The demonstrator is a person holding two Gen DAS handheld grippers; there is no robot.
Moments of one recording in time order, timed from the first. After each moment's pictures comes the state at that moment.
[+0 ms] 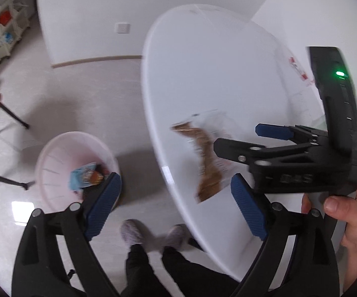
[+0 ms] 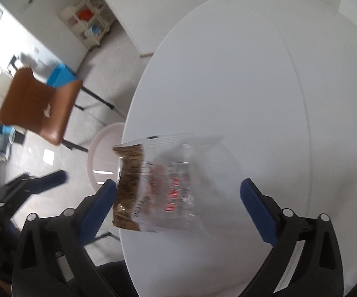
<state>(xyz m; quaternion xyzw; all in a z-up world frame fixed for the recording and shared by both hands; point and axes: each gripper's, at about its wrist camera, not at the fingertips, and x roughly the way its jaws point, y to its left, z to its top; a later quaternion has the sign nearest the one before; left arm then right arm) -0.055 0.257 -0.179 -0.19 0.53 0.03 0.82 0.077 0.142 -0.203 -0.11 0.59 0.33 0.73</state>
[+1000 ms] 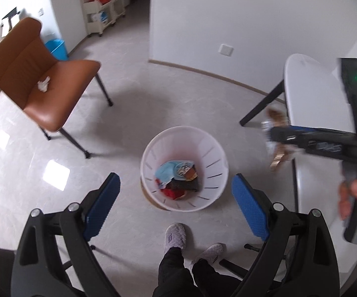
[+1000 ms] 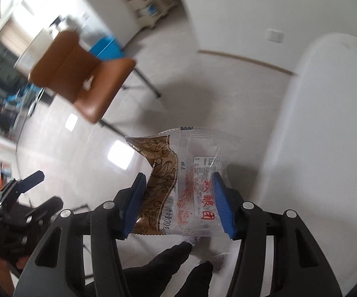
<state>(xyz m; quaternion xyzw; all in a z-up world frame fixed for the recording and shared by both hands) -0.190 0.400 -0.168 -0.24 0.50 0.27 0.79 0.012 0.303 -0.197 -0.17 0.56 0.47 0.66</state>
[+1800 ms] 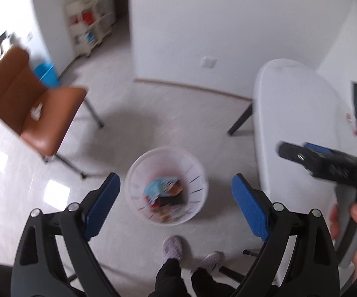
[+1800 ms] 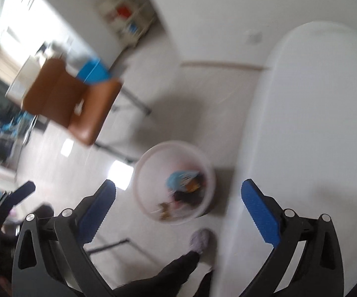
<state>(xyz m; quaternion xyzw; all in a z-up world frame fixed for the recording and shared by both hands) -0.140 0.341 -0.104 -0.18 0.46 0.23 0.84 0.029 0.229 -0.152 -0.09 0.54 0.41 0.73</state>
